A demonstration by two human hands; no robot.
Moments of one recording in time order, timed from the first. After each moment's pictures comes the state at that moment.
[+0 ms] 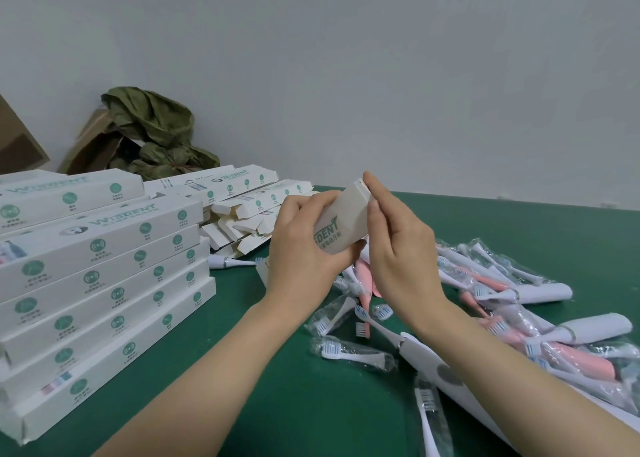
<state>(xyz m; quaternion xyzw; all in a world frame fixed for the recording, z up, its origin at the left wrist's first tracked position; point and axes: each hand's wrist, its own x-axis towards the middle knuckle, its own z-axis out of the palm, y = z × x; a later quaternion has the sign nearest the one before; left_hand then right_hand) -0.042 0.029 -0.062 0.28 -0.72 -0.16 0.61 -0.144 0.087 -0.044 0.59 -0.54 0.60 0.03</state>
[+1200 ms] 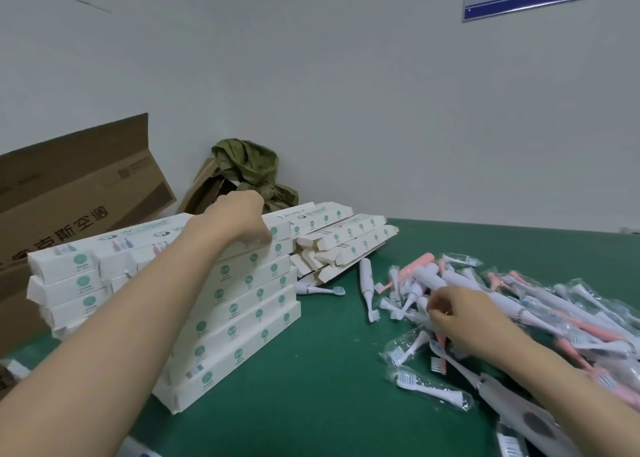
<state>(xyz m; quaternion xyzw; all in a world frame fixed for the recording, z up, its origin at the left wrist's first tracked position) 0.111 -0.035 0.053 0.66 -0.75 0.05 0.10 -0.168 0.077 -0.062 0.64 -0.73 0.22 -0.09</state>
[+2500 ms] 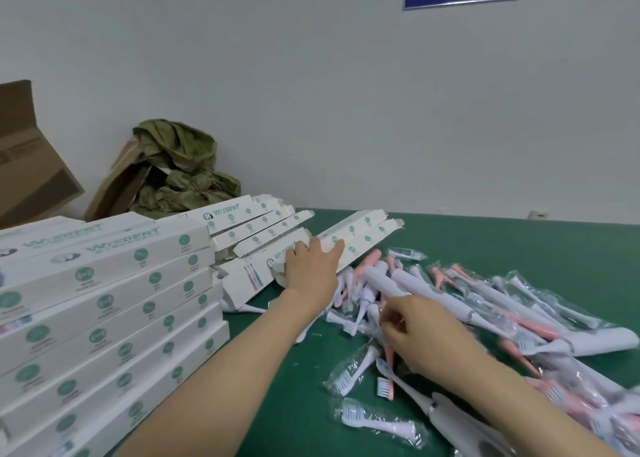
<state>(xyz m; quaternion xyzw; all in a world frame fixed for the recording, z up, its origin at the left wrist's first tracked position) -0.076 -0.095 -0.082 0.51 -0.84 0.17 0.12 -0.182 0.069 -0.068 0.64 -0.74 0.20 -0.05</state>
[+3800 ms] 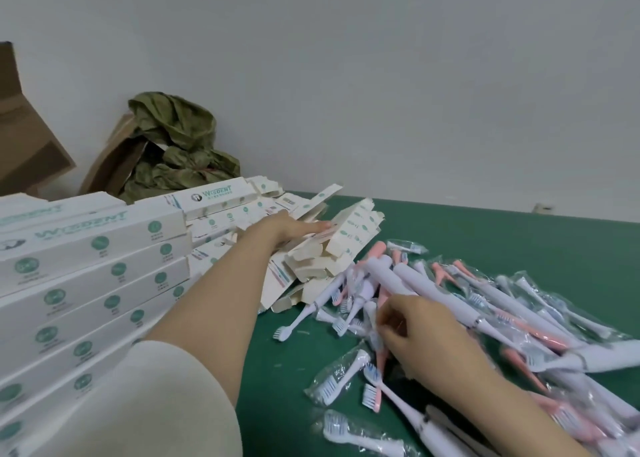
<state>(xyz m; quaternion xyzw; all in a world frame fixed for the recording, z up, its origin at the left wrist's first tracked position) -0.060 -0.176 -0.040 0.61 -0.71 -0.32 0.09 -0.192 0.063 -0.076 0.63 -0.74 0.23 -0.08</state>
